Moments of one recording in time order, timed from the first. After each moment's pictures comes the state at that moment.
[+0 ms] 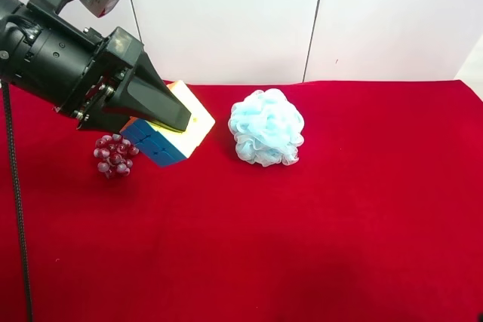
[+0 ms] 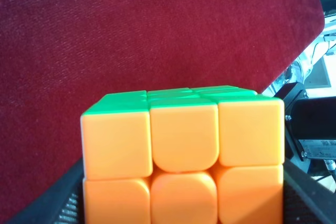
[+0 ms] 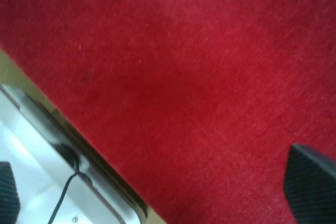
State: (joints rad) left arm -0.41 1.31 -0.95 -0.84 0.90 0.35; right arm 0.88 0.29 -0.52 -0.02 1.14 0.06
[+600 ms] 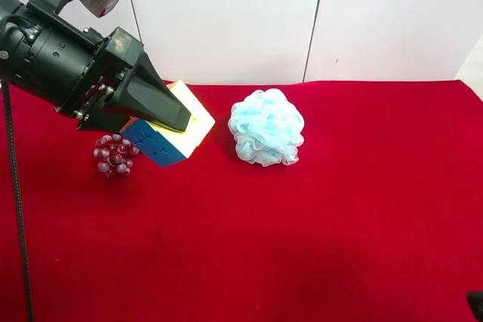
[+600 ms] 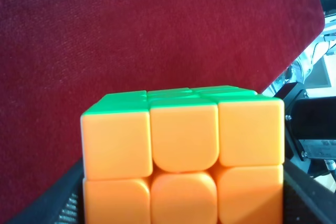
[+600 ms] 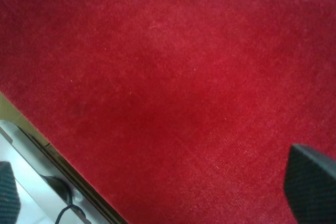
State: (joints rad) left arm -0.41 1.31 -0.95 -0.84 0.90 0.35; right arm 0.88 0.27 -0.49 -0.05 1.07 0.08
